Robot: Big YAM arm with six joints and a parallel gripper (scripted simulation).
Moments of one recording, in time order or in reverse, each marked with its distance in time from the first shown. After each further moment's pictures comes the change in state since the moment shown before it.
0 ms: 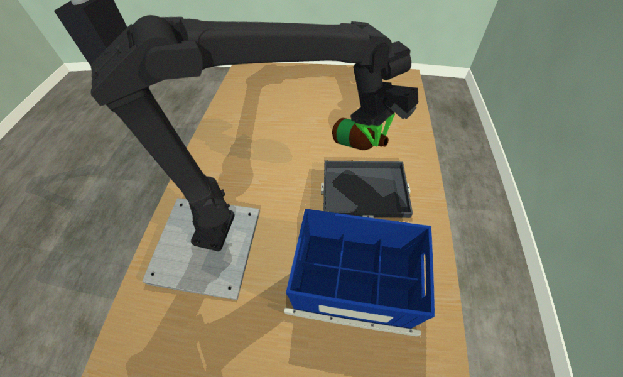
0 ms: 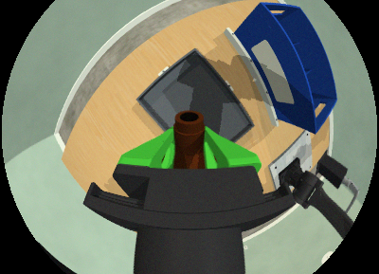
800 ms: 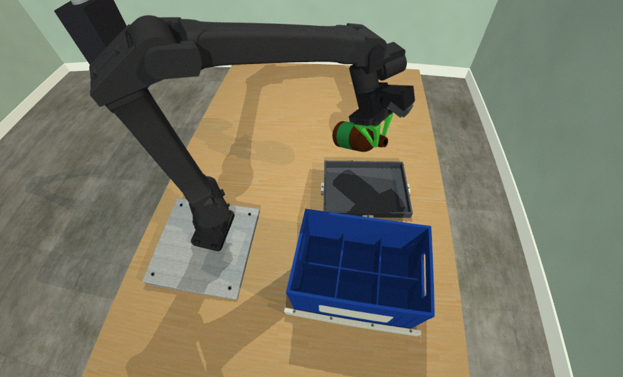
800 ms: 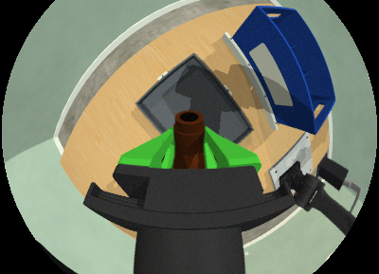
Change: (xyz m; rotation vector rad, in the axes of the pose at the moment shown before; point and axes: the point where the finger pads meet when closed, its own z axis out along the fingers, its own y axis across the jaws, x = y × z) arm 0.000 -0.001 0.002 0.007 -0.062 -0.002
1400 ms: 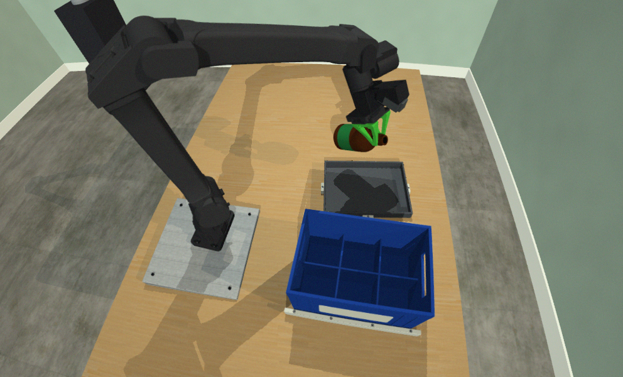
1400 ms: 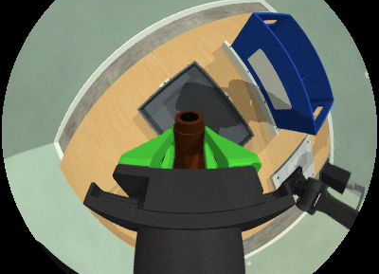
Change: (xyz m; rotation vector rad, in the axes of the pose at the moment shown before) arm 0.001 0.001 -0.003 -0.007 -0.100 0.002
